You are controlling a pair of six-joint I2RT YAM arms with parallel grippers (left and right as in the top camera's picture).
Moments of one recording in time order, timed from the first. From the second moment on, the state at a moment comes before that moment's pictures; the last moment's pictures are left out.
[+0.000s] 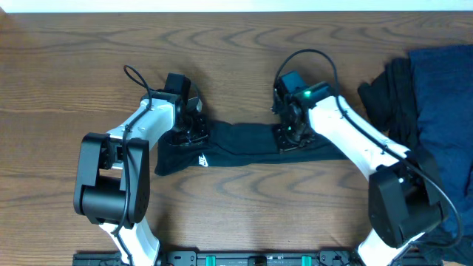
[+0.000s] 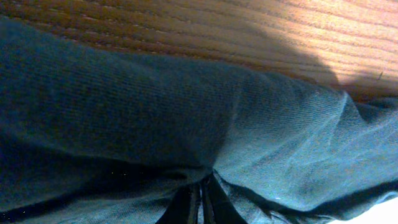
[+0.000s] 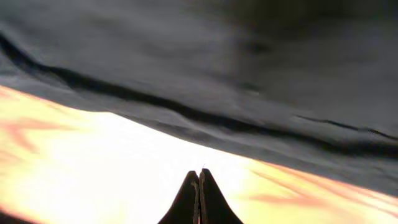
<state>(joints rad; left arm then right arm) -0.17 1.91 1.13 -0.71 0.37 -0.35 0.46 1.84 1.32 -1.05 -0.13 0.22</state>
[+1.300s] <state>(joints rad) -0.17 1.34 1.13 -0.98 -0.13 -0.46 -0.01 1.78 1.32 -1.04 -0.02 0.14</state>
